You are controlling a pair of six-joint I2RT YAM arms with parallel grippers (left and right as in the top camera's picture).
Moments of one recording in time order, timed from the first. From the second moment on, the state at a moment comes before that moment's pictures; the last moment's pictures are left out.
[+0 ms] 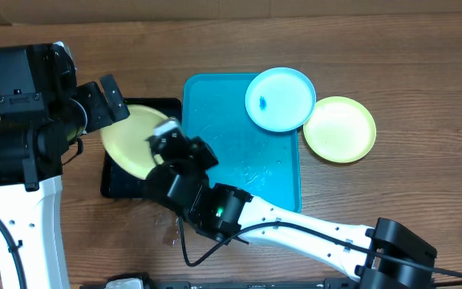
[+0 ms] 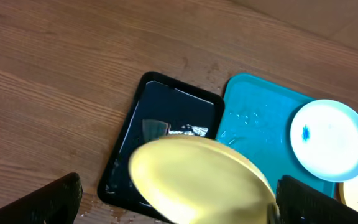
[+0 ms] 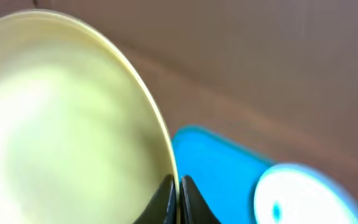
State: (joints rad) left arm 0.08 1.36 1.80 -1.34 -0.02 -0.29; right arm 1.18 1.79 1.35 -0.14 0.84 0.23
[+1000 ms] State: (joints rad) left arm 0.08 1.36 1.80 -1.34 -0.02 -0.29; right arm 1.14 1.79 1.34 -0.36 0.69 0.70
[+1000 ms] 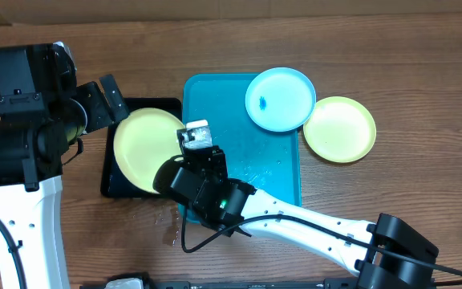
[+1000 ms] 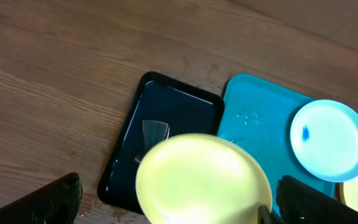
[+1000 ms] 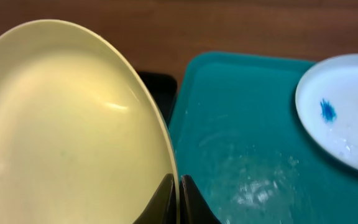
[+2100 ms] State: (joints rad) left arm 0.08 1.36 1.80 -1.34 -0.02 -0.29; right arm 0.83 1.66 1.34 -0.97 0.72 0.83
